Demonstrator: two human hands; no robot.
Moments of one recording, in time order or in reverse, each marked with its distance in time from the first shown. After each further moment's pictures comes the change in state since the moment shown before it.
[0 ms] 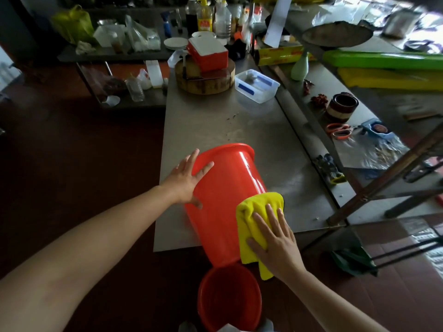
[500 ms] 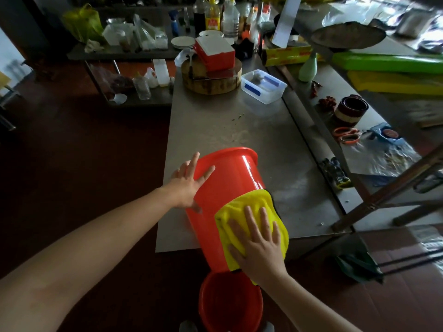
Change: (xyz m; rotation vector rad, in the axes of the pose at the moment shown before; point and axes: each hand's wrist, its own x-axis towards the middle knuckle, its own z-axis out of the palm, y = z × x) left_hand -0.001 0.000 -0.003 0.018 -0.121 -0.042; right_hand 0.015 -0.046 0.009 -0.166 0.030 -0.148
